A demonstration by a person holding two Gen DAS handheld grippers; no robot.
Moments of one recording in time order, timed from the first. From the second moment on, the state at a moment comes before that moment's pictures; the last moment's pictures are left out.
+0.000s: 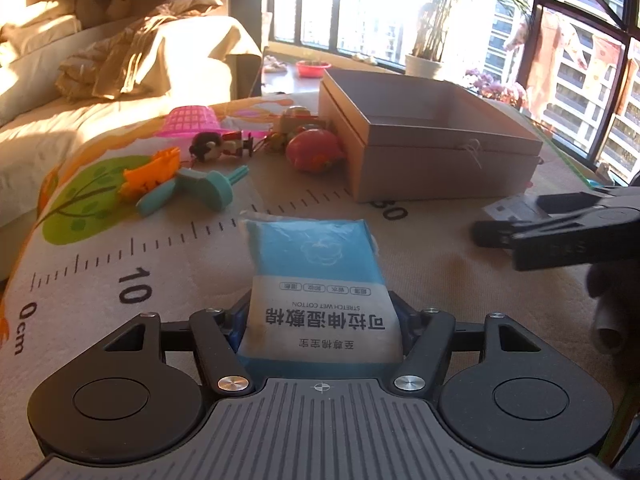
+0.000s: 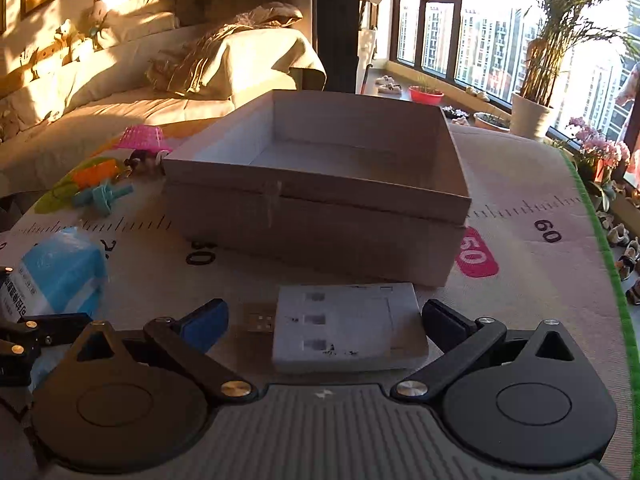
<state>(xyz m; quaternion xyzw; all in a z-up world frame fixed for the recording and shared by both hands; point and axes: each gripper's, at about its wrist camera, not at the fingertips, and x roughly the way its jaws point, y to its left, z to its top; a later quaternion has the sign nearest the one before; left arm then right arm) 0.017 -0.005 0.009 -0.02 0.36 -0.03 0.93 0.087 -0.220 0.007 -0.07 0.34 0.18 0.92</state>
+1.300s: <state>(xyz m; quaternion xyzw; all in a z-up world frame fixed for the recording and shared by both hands) 0.004 -0.016 0.028 0.00 0.34 -0.03 0.94 0.012 -0.227 0.025 -0.10 0.33 0.22 0.91</state>
